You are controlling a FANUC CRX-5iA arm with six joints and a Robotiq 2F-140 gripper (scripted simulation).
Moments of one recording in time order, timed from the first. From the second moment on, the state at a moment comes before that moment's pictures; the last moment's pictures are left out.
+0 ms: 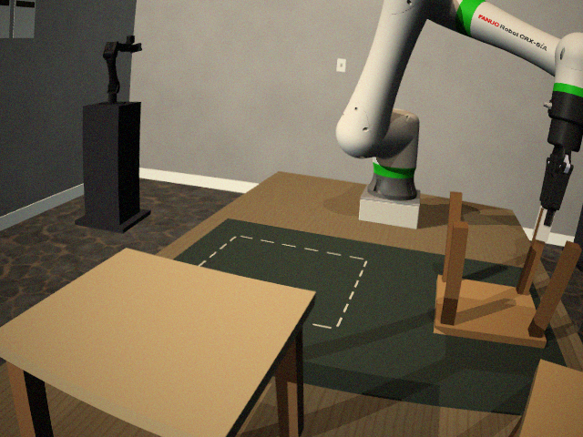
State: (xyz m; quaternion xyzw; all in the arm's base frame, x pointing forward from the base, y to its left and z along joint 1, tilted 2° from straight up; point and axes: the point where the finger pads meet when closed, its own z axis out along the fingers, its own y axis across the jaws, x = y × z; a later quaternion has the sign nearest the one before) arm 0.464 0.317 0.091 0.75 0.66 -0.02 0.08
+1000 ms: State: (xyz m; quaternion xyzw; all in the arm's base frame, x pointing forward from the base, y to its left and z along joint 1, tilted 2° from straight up) arm 0.461 0.297 0.114 0.75 0.66 0.03 0.03
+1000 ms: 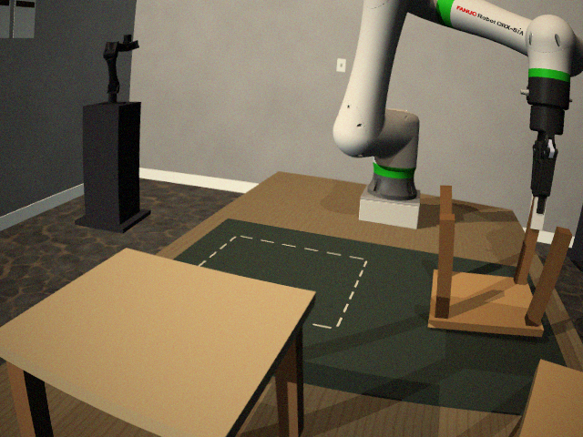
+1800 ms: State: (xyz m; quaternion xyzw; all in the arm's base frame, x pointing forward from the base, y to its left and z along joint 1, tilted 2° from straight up) arm 0.454 0.242 0.161 0.75 0.65 0.15 -0.06
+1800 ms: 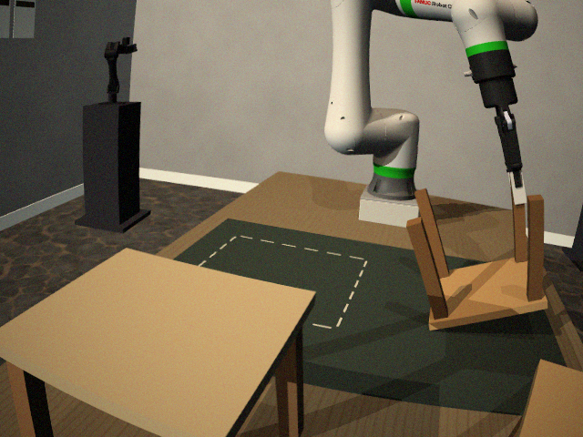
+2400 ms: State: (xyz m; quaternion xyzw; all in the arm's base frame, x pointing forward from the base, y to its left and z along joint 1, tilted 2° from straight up) arm 0.449 0.176 0.193 0.73 0.62 0.25 -0.14
